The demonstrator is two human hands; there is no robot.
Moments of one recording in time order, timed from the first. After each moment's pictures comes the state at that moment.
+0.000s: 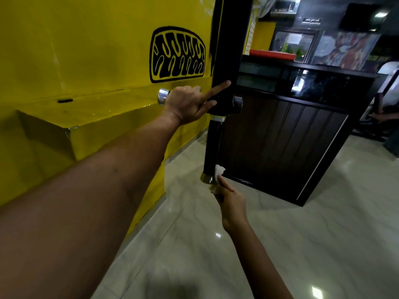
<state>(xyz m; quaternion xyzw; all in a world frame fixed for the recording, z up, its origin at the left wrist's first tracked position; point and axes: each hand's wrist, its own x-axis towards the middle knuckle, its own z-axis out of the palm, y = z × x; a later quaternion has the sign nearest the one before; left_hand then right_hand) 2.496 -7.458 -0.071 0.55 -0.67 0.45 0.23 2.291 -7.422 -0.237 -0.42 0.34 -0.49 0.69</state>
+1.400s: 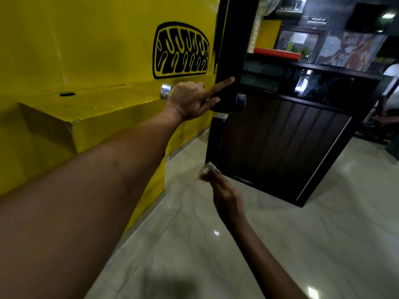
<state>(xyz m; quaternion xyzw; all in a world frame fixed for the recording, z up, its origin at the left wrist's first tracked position) 2.498 -7.460 -0.072 0.54 -0.66 0.47 0.24 2.290 -7.445 -0.258 -0.86 0.17 -0.47 -0.06</state>
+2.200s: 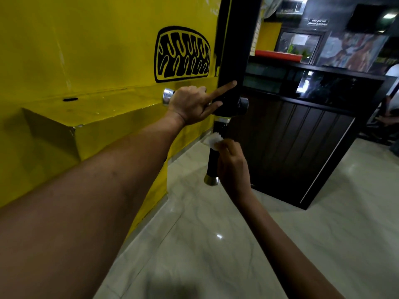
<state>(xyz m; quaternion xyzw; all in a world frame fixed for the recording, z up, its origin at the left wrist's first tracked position) 2.499 -7.461 -0.071 0.53 -0.67 0.47 0.23 2.317 -7.464 -0.181 -0.83 0.19 -0.51 -0.08</state>
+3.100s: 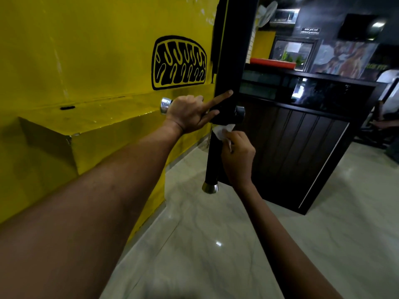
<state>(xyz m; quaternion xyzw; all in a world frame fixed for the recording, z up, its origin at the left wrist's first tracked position) 2.496 -7.463 -0.070 0.53 -0.67 0.47 0.23 2.325 -7.480 -0.146 -0.75 0.24 -0.61 0.05</state>
